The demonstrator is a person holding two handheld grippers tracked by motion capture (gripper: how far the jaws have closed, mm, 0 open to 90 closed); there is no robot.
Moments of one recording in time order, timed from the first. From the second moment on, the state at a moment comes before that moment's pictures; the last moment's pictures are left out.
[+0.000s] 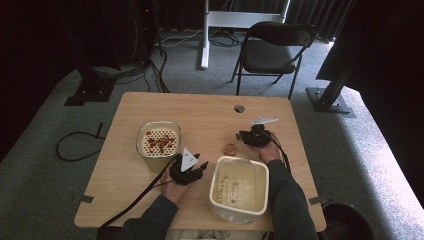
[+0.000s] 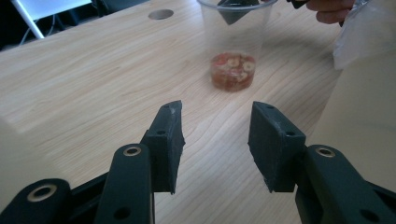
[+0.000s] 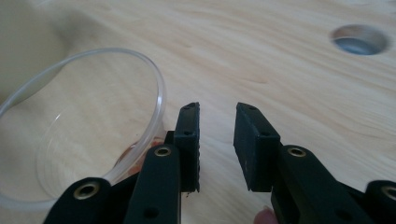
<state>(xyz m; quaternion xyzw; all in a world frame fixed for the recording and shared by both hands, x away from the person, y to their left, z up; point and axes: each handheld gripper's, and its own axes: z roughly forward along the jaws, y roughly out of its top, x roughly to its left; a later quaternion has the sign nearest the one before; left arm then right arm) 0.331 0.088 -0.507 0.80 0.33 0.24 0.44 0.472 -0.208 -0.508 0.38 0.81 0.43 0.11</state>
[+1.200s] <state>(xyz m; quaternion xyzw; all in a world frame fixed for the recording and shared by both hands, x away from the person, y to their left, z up) 0.366 0.059 -0.530 0.79 0.30 0.22 0.49 0.444 -0.175 -0.516 0.28 0.86 0.42 0.06</state>
